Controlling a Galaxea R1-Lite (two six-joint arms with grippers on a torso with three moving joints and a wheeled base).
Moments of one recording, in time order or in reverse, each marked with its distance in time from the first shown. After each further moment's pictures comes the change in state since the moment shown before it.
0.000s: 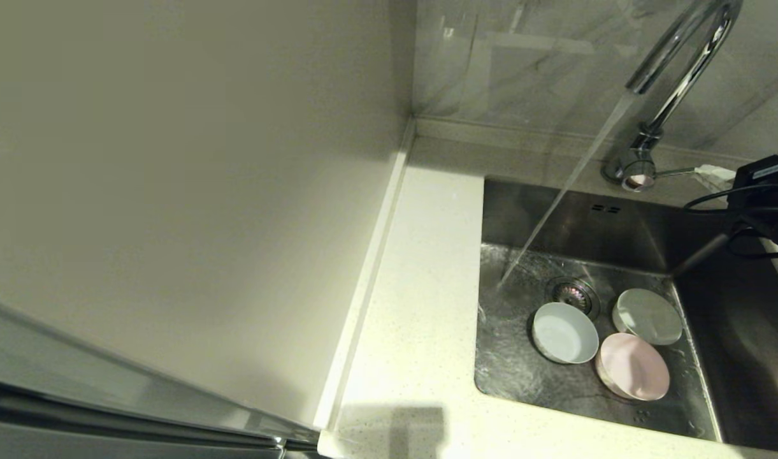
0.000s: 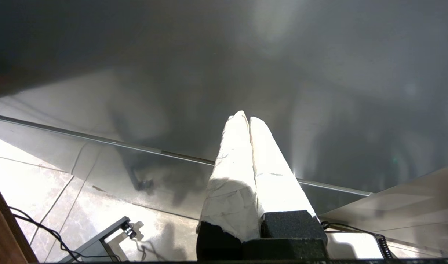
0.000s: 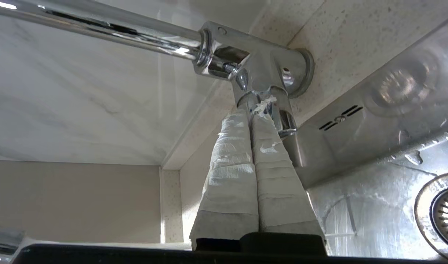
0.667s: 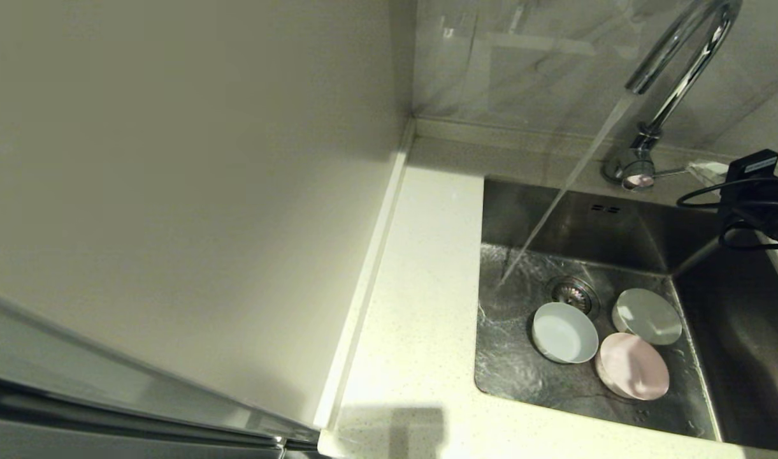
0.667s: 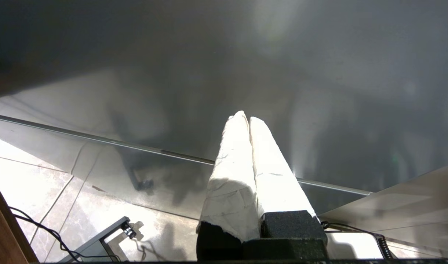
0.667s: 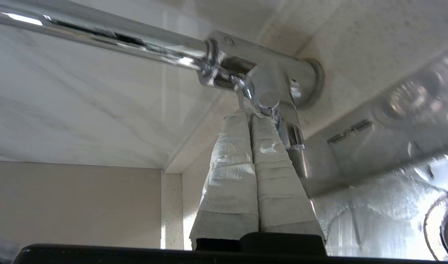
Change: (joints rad) left arm 0.000 0.000 0.000 0.000 0.000 0.000; right arm 0.001 0.055 -0.072 -0.002 0.000 -0.002
